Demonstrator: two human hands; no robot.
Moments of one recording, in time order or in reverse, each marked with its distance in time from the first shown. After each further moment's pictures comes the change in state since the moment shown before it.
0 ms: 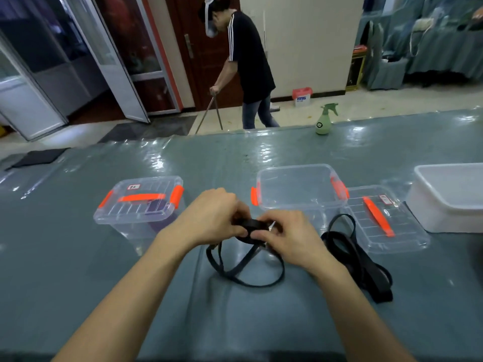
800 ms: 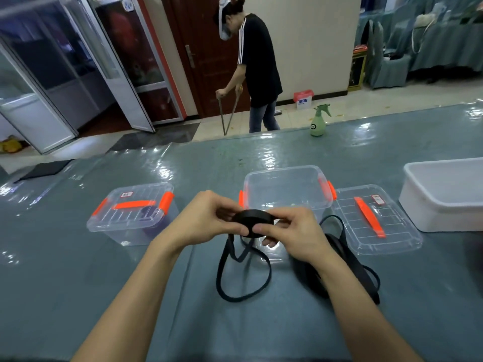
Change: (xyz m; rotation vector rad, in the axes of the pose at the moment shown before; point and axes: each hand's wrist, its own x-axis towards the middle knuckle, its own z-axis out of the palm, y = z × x) left_hand 0.016 0.023 0.017 -0.707 0.022 -0.099; right_hand -0.011 0.040 -0.044 0.506 0.031 0.076
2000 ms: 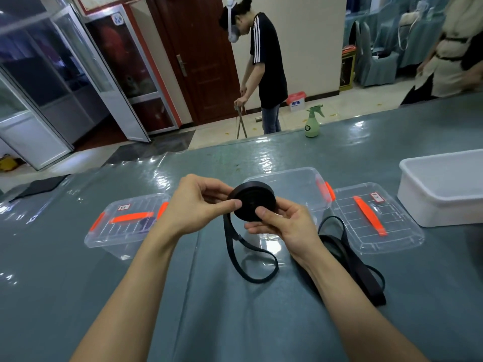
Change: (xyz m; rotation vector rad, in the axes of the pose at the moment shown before) left_hand 0.020 0.005 -0.023 -0.200 0.205 0.089; right_hand 0.021 0.008 0.017 0.656 0.043 0.035
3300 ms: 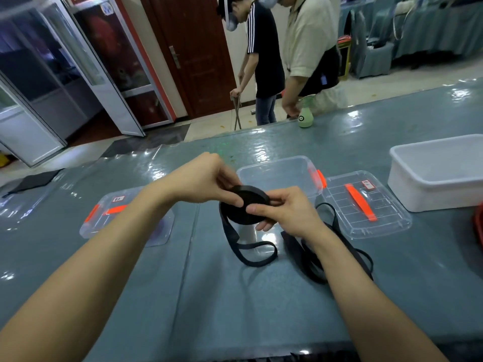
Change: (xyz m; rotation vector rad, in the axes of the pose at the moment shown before) left_hand 0.037 0.034 -0.002 0.554 -0.453 0.113; right_hand -0.006 -0.016 -0.020 -0.525 -0.057 -0.022
